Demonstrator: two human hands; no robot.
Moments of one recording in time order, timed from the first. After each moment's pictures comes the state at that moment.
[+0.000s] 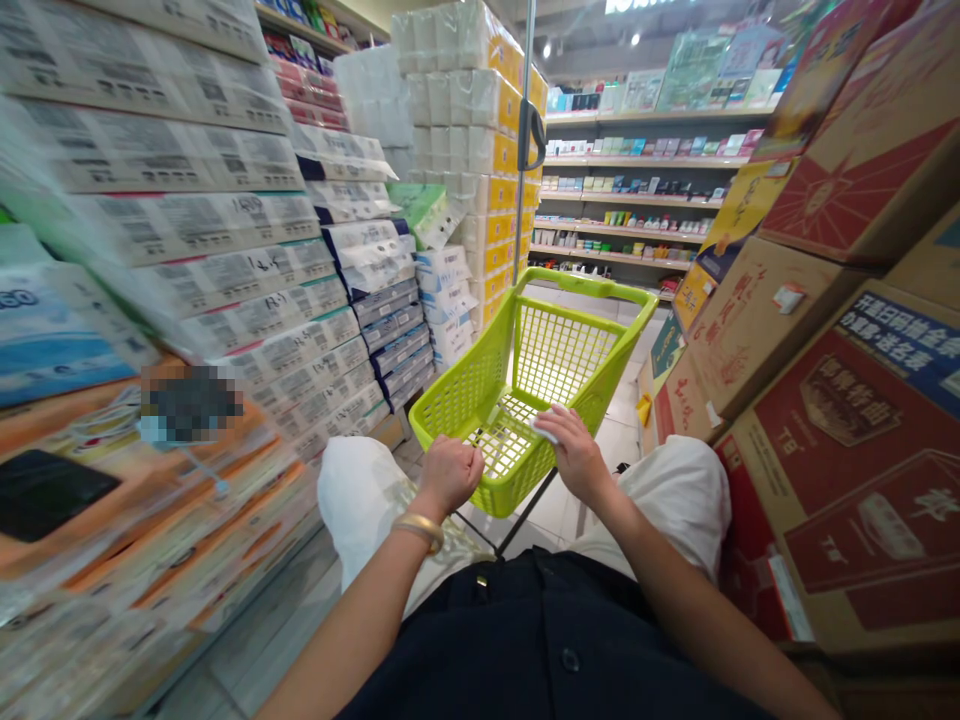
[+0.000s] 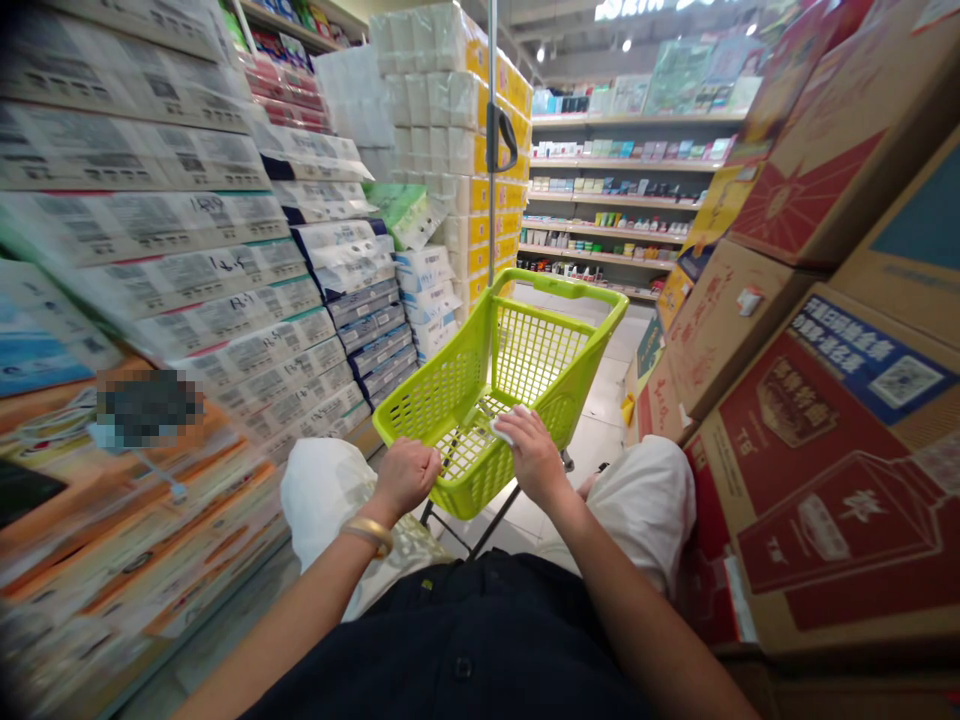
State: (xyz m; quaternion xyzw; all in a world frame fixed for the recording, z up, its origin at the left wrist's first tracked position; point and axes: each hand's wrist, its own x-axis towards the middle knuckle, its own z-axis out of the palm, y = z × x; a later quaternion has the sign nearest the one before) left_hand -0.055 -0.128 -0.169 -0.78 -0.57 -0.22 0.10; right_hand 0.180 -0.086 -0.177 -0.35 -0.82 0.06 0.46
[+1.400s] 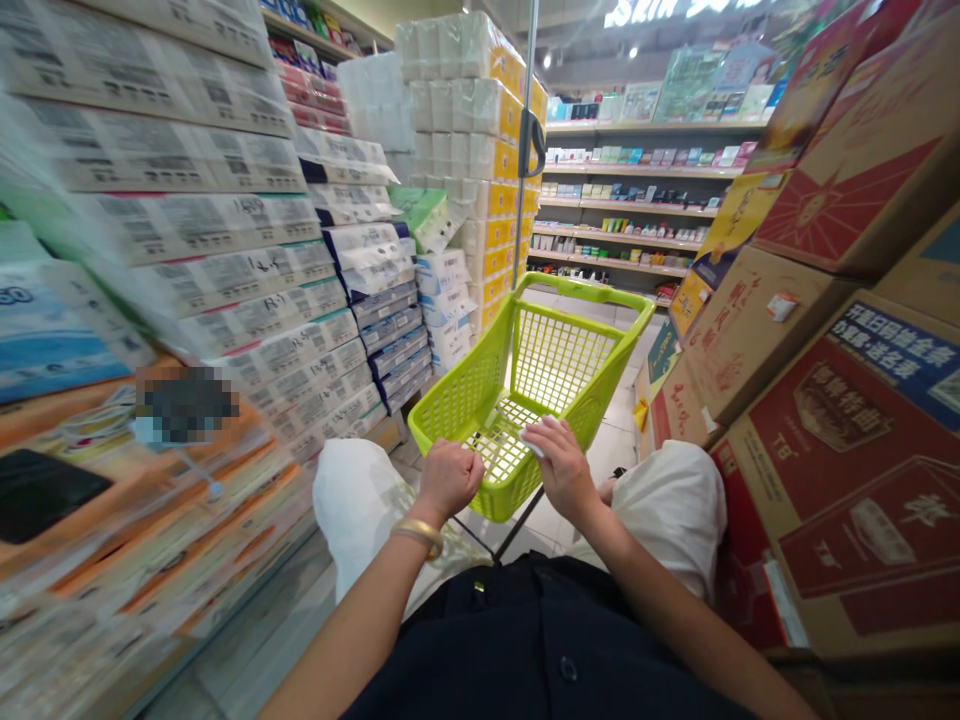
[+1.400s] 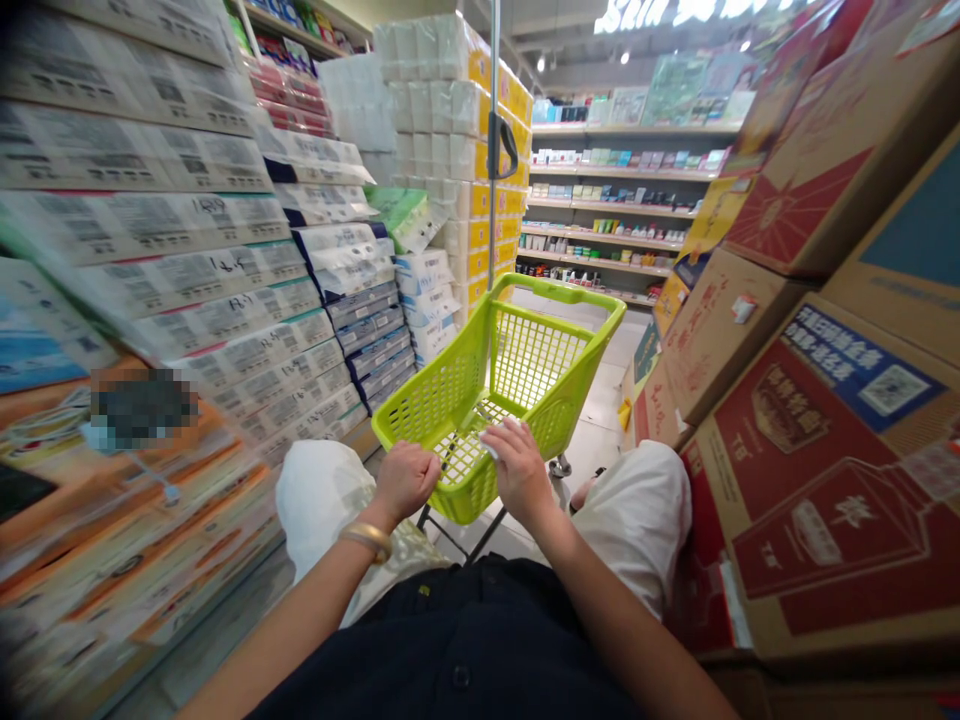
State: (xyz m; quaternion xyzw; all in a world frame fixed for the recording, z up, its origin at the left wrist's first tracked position) left_hand -0.052 -0.127 -0.171 -0.78 -0.56 -0.25 0.10; right_hand 0.163 -0.103 -0.179 -0.34 -0.82 0.04 0.47
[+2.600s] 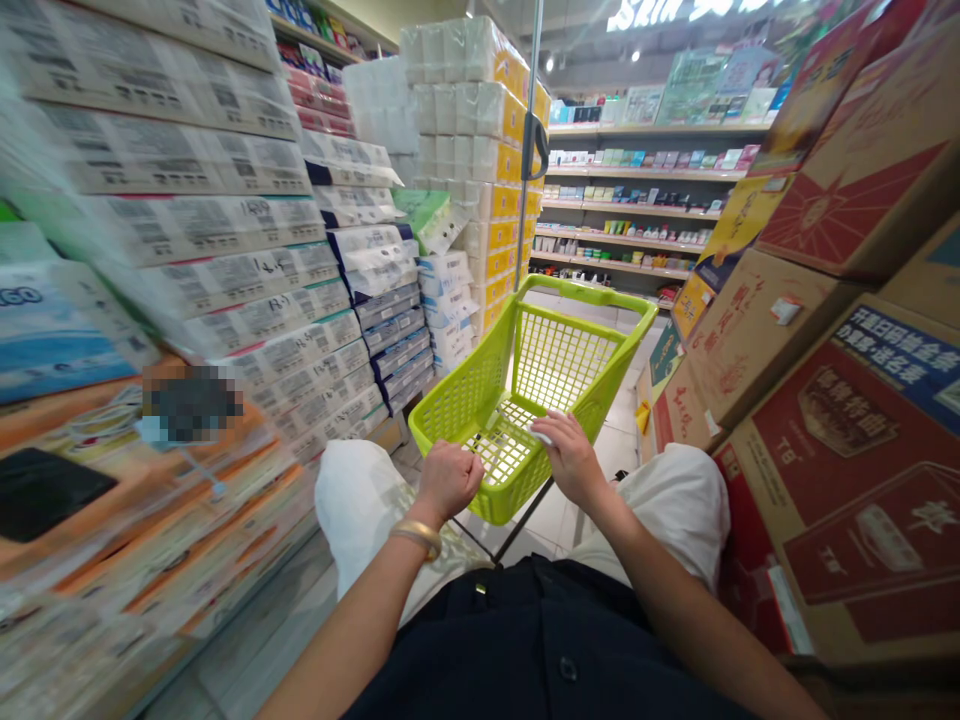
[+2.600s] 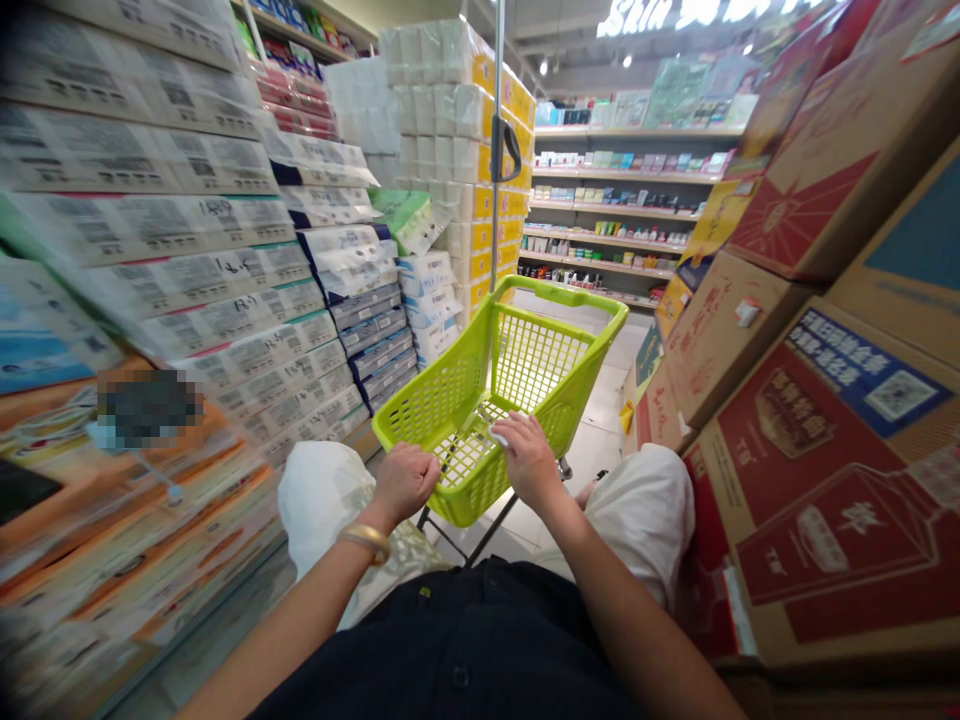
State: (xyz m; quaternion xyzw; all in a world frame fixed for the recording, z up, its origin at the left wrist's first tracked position) left_hand -0.057 -0.128 -0.168 -0.79 -0.56 -0.24 0.10; right_hand 0.167 -0.087 -0.170 -0.36 -0.81 0.06 0.45
